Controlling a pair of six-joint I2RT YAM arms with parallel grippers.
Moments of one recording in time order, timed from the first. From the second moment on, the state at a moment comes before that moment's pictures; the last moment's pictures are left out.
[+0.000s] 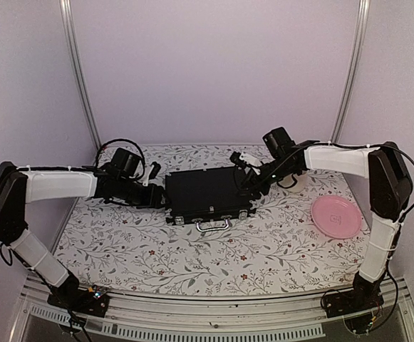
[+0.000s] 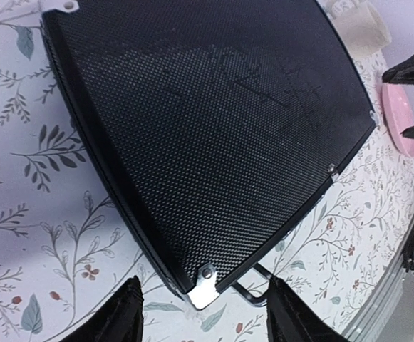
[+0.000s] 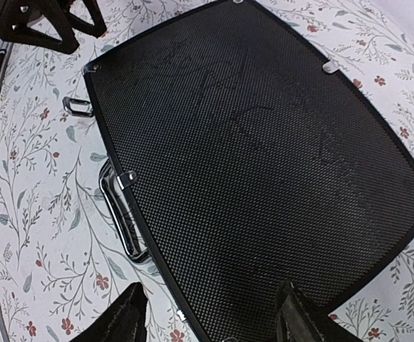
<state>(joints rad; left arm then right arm) -0.50 1.56 0.93 -0.26 0.30 -0.35 0.55 1.90 1.42 -0.46 -0.53 -0.45</state>
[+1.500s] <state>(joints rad) -0.59 1.70 0.79 -0.03 0.23 -0.30 0.57 1.96 1.37 -0.46 -0.56 -0.48</state>
